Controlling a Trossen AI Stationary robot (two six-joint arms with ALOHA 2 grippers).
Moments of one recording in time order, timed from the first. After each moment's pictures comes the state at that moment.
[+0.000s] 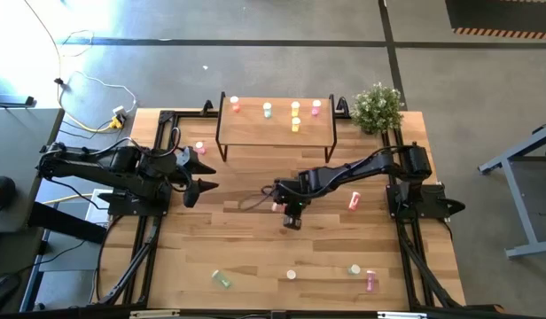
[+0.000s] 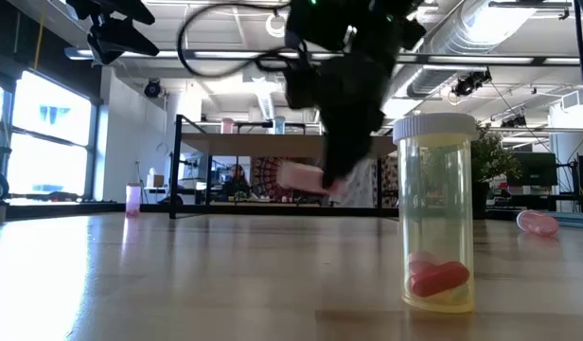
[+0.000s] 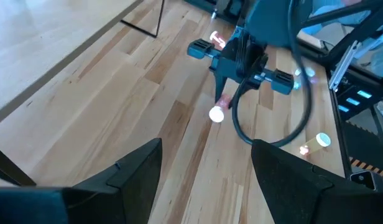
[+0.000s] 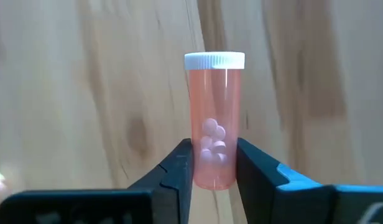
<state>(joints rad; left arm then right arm) 0.00 0.71 0.76 -0.62 -0.20 -0.47 0.07 1.91 1.34 -0.59 -0.12 0.27</state>
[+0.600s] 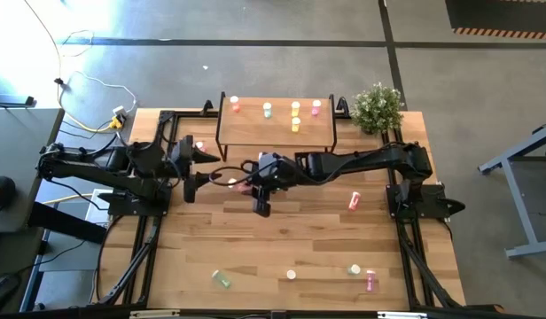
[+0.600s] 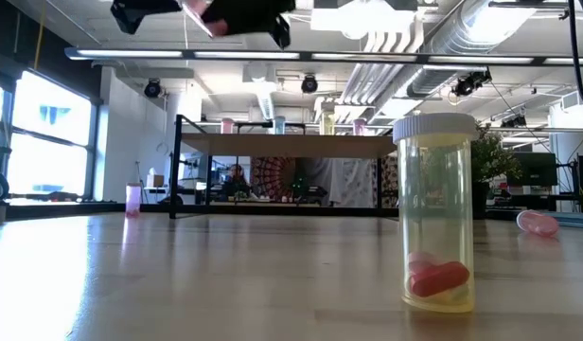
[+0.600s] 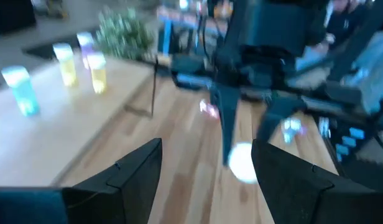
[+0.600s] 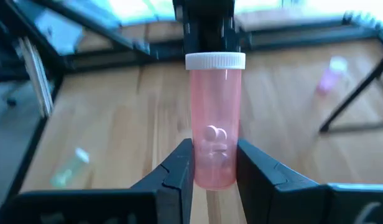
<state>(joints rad) 0.00 0.68 0.76 -0.34 -0.27 -0.24 0.07 1.91 1.72 -0.39 0.03 0.15</state>
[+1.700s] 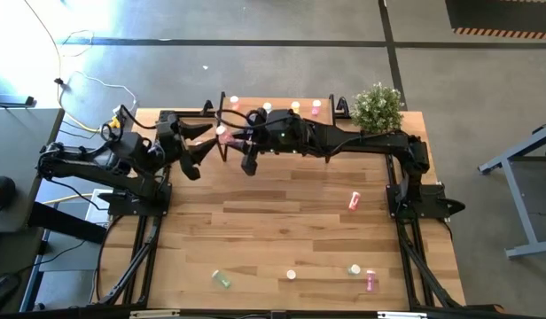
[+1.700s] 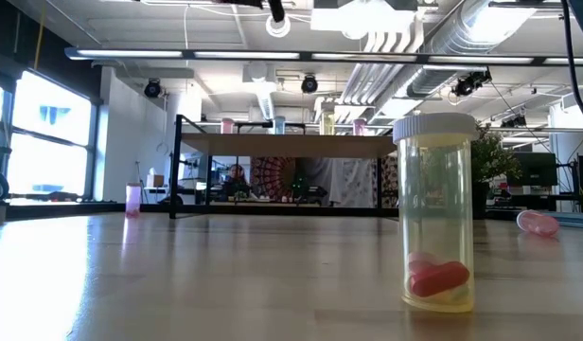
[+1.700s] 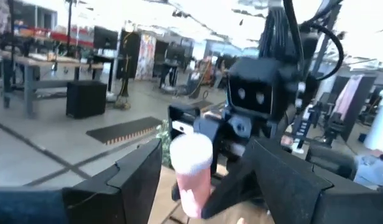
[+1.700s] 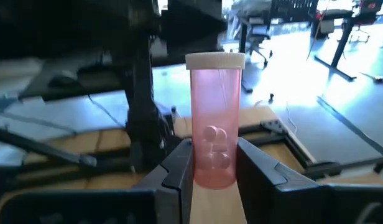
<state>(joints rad) 0.00 0.70 0.80 0.02 -0.56 -0.14 -0.08 1.91 1.88 -0.22 0.07 0.05</state>
